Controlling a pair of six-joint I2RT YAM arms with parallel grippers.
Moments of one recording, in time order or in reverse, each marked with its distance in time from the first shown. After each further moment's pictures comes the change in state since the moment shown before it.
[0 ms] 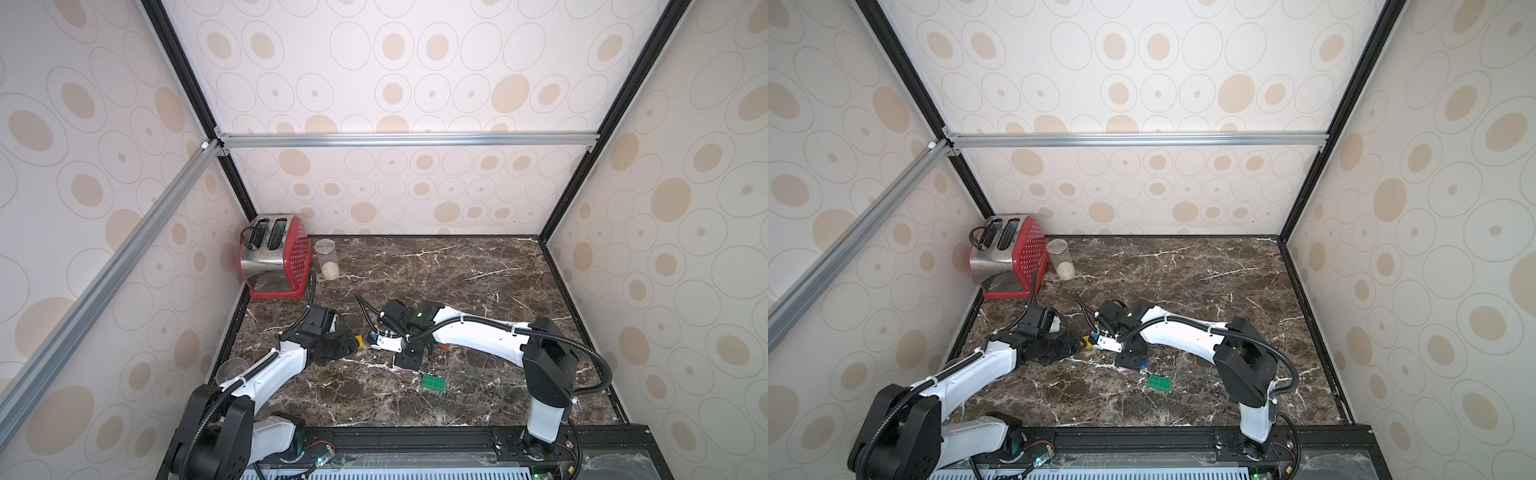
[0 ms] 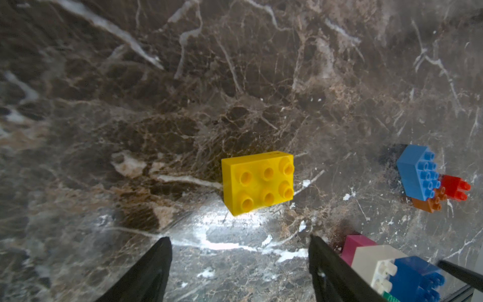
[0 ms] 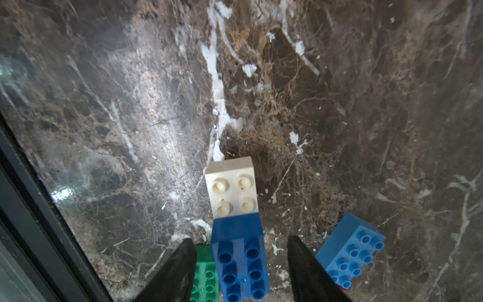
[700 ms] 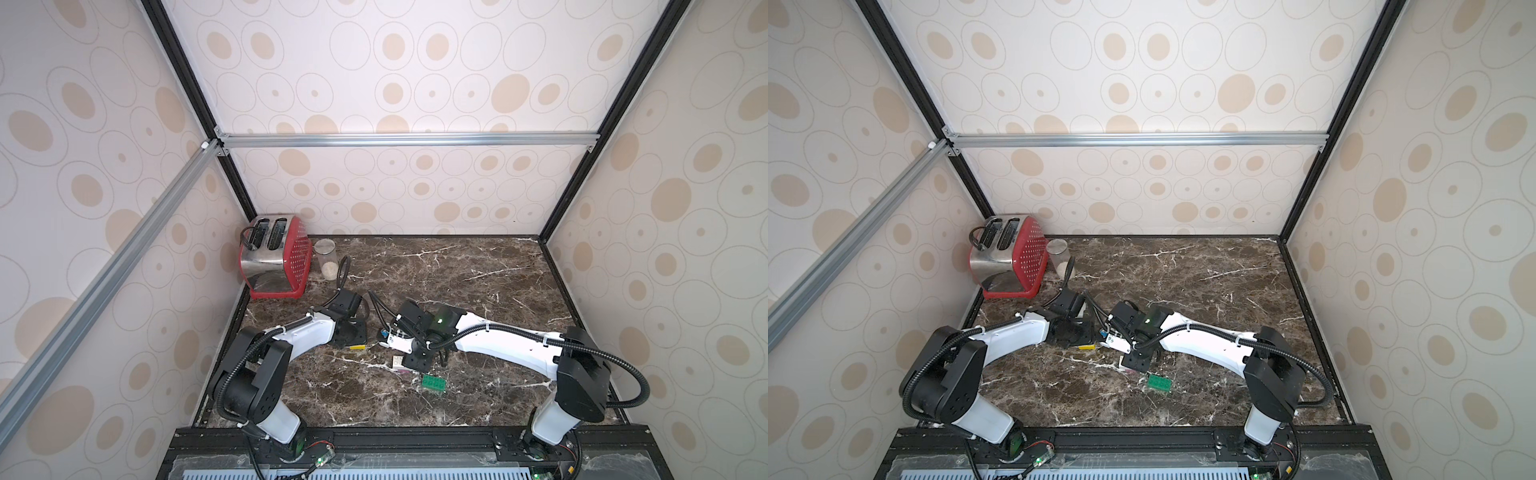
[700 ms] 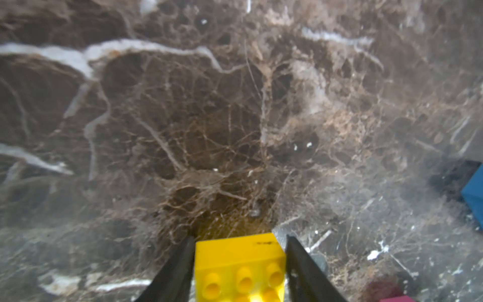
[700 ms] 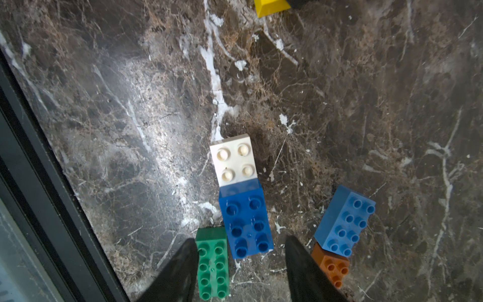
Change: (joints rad) left arm -0.136 0.319 0.243 -0.016 -0.149 0.101; right arm -0.001 -0.162 -0.160 0.088 0.009 0.077
